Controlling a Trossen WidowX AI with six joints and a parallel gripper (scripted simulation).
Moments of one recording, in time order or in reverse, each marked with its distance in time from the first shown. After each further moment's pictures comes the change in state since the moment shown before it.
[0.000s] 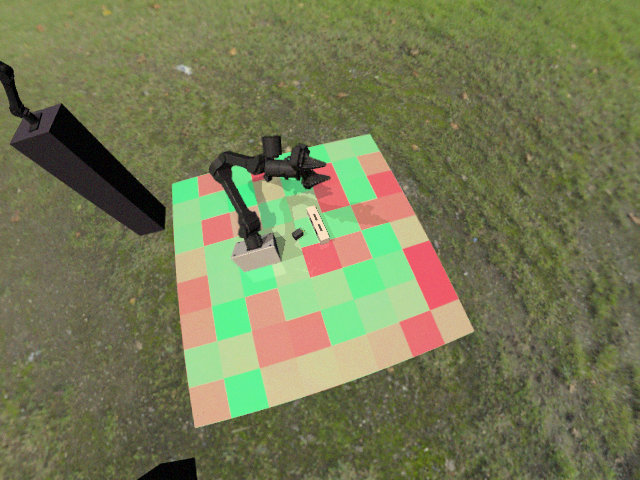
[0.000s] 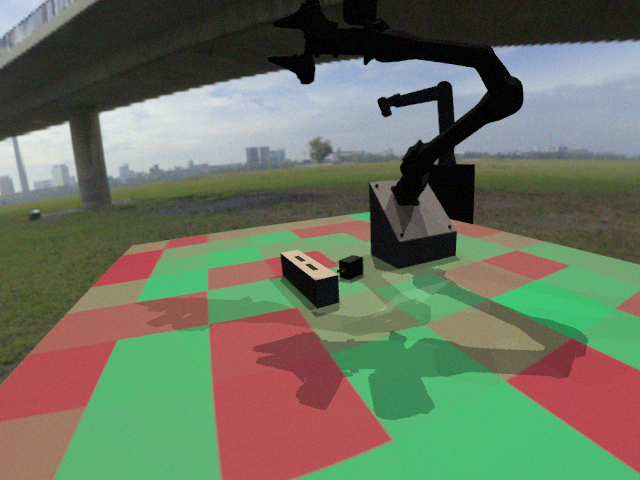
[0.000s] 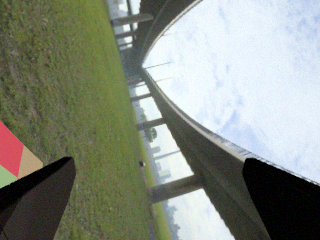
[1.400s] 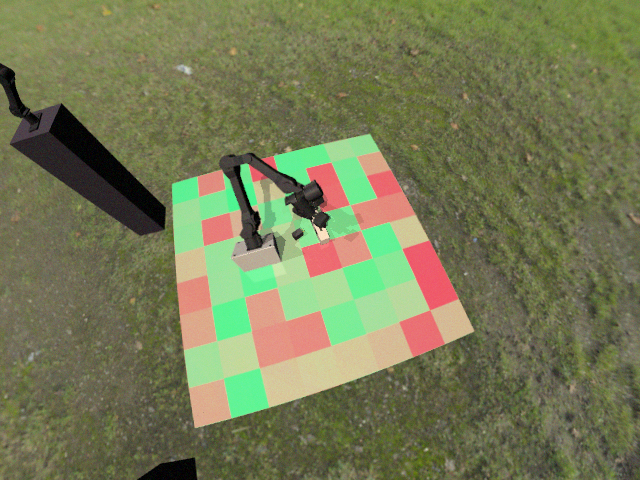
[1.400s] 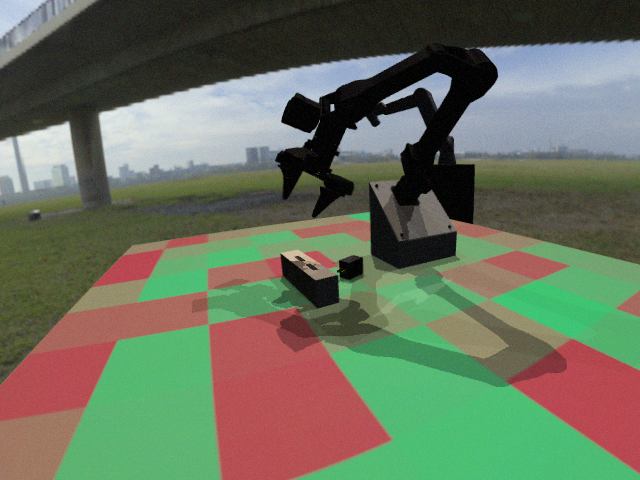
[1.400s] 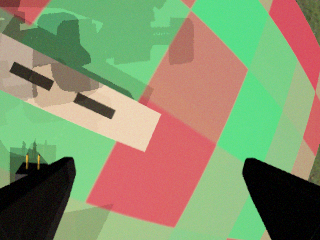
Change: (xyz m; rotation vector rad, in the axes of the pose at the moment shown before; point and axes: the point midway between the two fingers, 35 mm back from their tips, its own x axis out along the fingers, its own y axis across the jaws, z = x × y) arm -0.060 0.324 -0.075 0.226 0.442 1.149
